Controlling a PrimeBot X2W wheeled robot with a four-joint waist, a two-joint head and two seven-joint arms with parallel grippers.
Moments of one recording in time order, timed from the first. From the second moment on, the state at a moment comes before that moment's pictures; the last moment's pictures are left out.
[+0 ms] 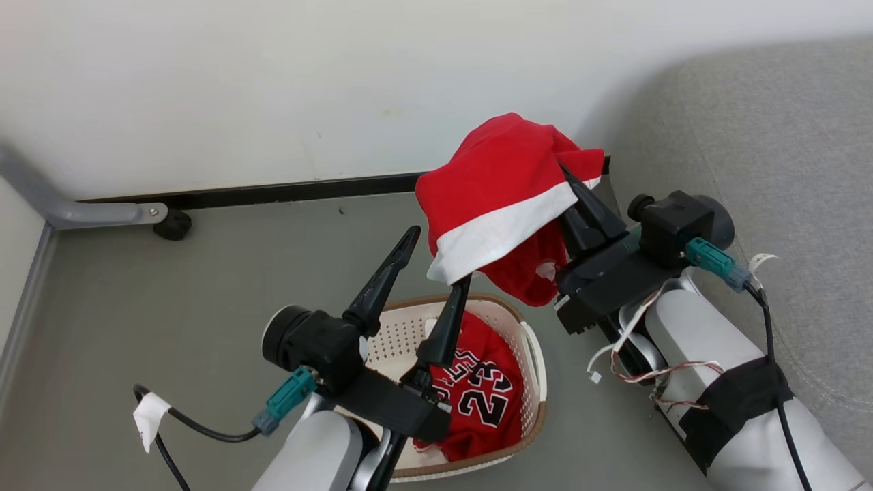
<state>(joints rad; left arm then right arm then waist) -0.36 0.05 -0.52 0.18 -0.45 -0.07 -0.25 -0.64 -0.12 0.55 0.44 0.35 0.07 -0.26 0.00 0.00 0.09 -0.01</state>
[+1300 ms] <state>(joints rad) -0.35 0.05 -0.57 0.30 -0.35 -0.12 -0.25 -0.67 -0.22 0.36 0.38 0.30 0.07 -0.26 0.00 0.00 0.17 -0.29</state>
